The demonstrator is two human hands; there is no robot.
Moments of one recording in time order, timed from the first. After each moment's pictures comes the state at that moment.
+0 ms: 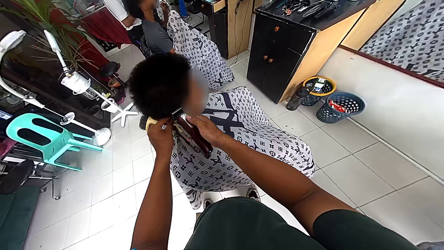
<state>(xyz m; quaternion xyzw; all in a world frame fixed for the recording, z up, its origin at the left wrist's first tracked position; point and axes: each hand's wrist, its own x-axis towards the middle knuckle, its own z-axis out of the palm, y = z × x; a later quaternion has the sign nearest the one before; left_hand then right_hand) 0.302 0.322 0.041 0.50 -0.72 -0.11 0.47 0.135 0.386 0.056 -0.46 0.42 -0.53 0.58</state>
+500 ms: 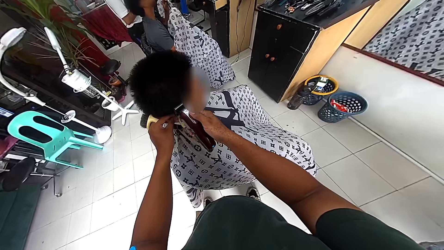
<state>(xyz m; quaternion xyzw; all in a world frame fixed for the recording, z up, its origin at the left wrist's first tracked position) 0.301 0.321 0.040 0.47 -0.73 -0.12 0.48 0.122 0.385 0.058 -0.49 0.42 -0.53 0.55</state>
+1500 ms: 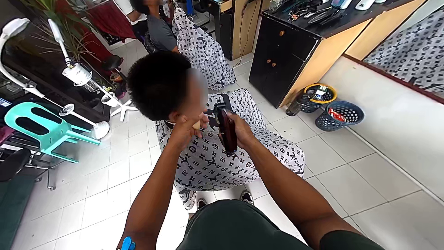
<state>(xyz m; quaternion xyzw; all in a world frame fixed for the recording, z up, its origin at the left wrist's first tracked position) 0.242 0.354 0.074 0.28 -0.64 -0.64 0.32 0.048 0.421 0.014 -0.28 0.49 -0.61 0.57</state>
